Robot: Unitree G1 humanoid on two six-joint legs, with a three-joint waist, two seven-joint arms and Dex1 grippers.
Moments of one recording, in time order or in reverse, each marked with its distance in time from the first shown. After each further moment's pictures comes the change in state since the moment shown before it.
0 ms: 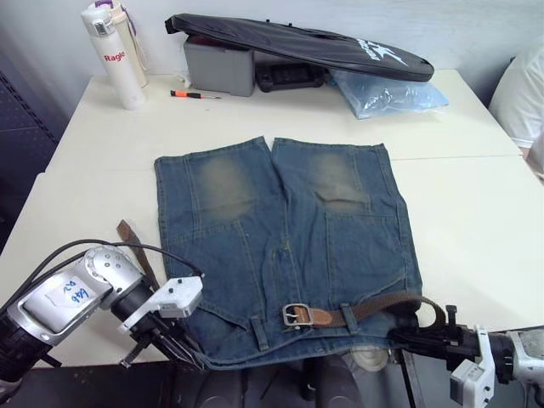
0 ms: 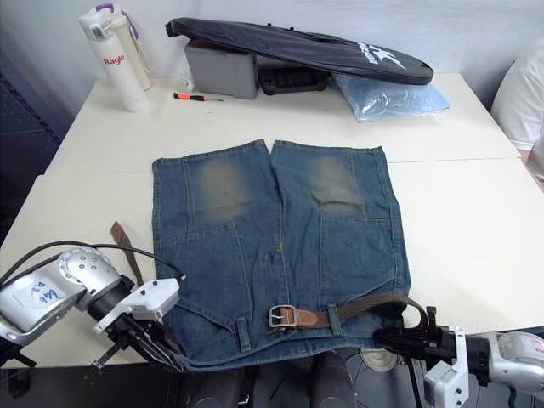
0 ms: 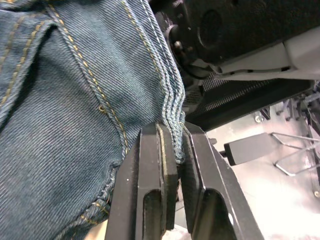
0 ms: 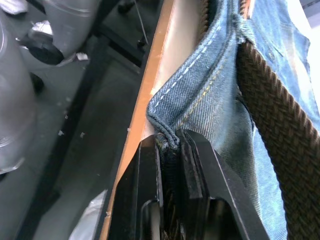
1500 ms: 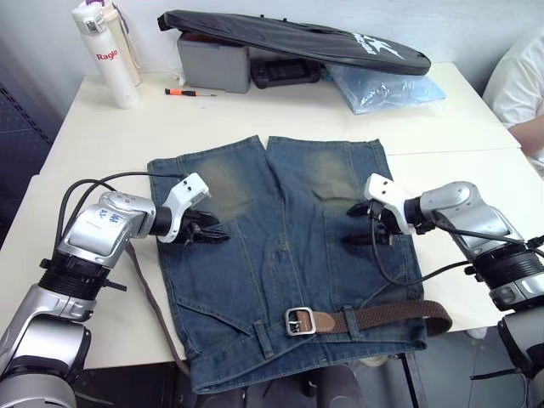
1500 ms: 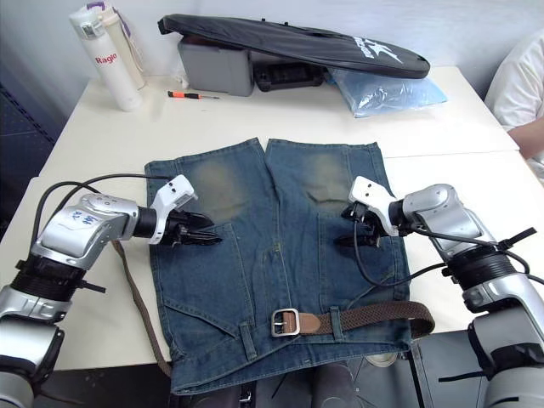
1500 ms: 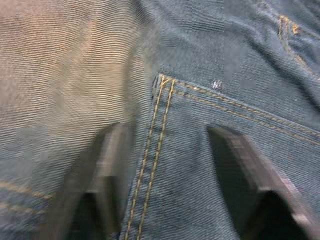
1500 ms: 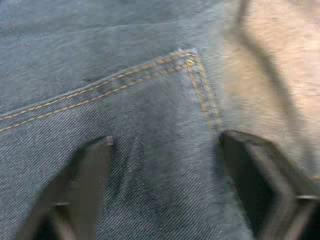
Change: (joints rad) left arm -0.417 -0.364 0.070 0.492 0.238 0.152 0.590; right arm -1.068 0.380 0.389 0.028 0.453 1.767 0.625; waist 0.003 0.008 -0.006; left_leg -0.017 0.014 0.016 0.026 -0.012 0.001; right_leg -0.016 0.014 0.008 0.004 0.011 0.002
